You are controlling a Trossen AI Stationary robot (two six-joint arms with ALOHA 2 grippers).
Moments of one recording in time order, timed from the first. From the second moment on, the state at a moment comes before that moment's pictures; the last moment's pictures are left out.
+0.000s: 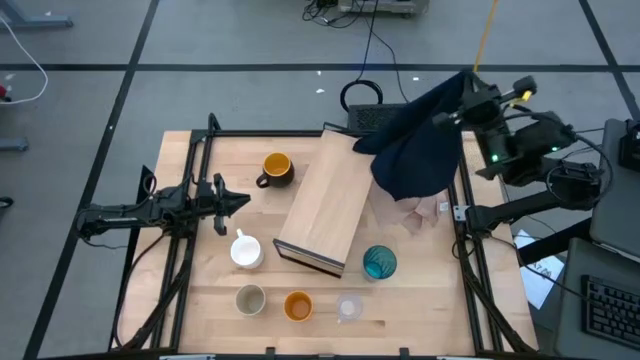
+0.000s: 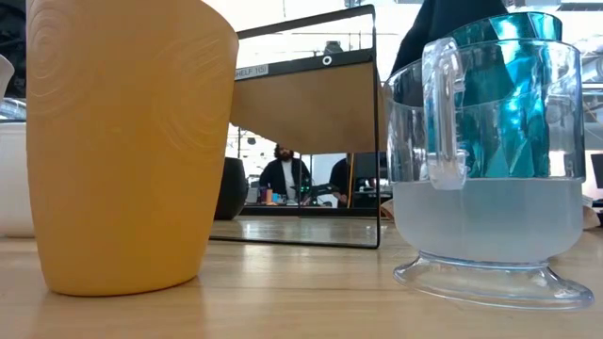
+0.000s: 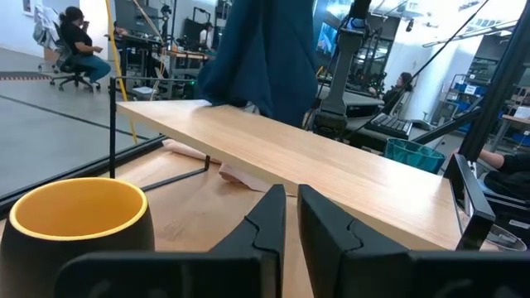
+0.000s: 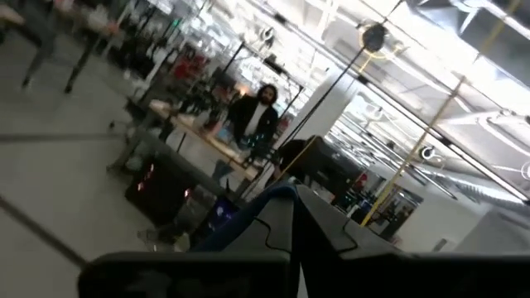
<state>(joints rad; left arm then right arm) 0.06 0.01 0.01 0.03 -0.13 -0.21 0.00 0.96 1.28 0.43 1.28 -1.32</state>
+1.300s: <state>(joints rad) 0.06 0.01 0.01 0.03 -0.13 -0.21 -0.03 0.79 0.62 0.26 1.32 -0.63</state>
